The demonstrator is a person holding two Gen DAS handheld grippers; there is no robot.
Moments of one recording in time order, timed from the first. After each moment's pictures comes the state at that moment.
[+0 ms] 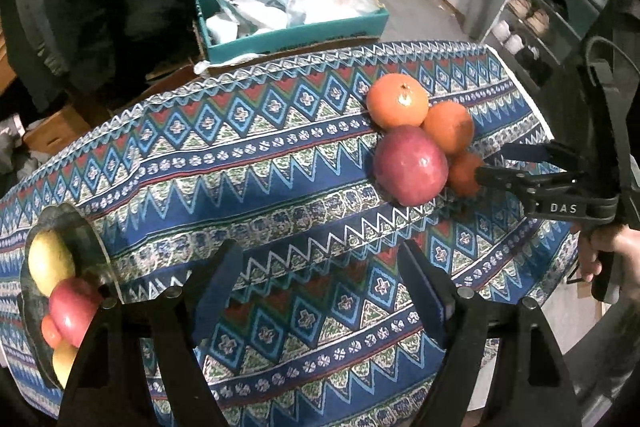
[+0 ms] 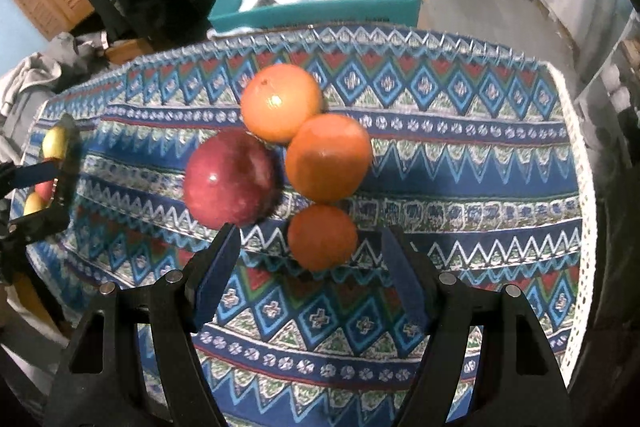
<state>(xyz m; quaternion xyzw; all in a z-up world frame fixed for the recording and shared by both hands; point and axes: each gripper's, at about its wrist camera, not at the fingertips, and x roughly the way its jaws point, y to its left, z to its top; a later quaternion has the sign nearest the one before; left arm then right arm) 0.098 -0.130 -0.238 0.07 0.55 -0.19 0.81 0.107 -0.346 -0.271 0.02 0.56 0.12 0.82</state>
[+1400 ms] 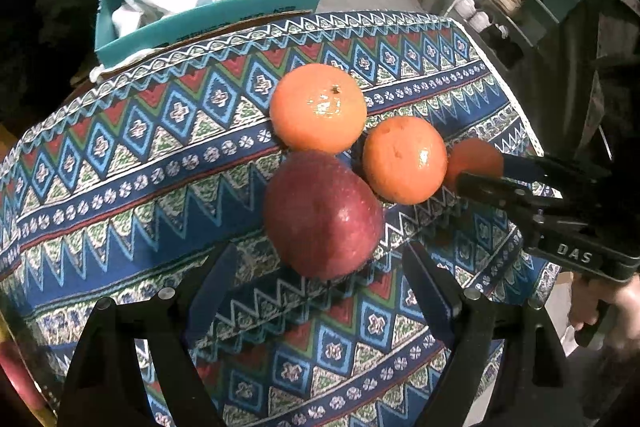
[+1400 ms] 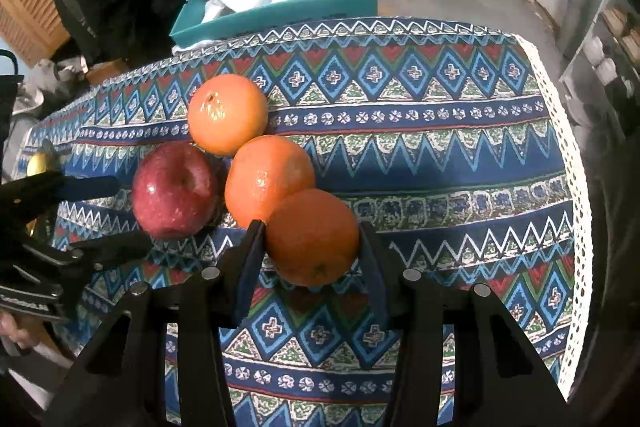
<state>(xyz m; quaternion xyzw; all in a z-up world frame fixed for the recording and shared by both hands) 0.140 -0.223 -0.287 0.05 0.58 -0.26 0.77 0.105 -0.385 -0.275 0.06 0.55 0.08 0.83</state>
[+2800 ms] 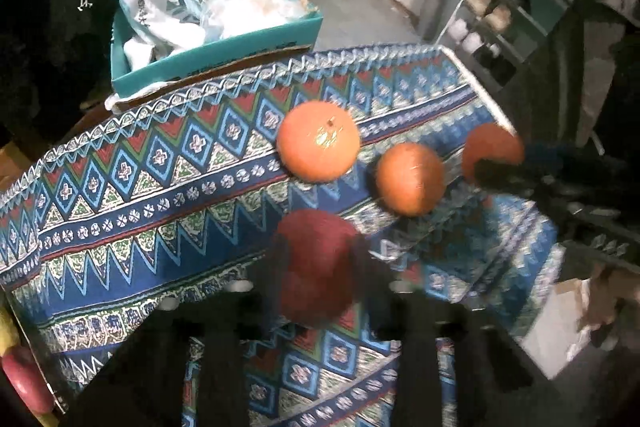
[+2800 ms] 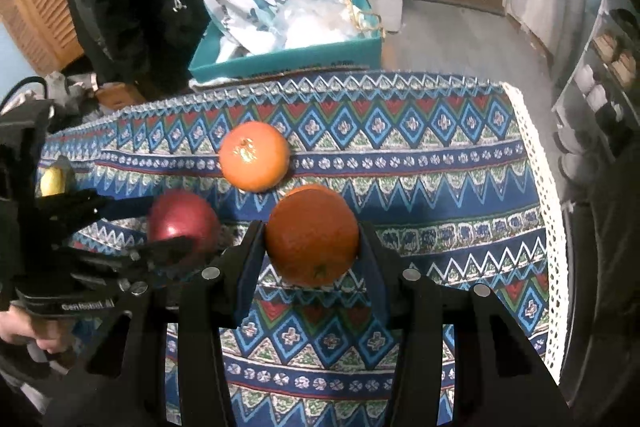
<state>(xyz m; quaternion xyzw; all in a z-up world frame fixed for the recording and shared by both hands) 0.132 -0.207 -0.256 0.04 0.53 -0.27 0.80 0.097 -0.375 -0.231 0.05 0.49 0.09 0.86</state>
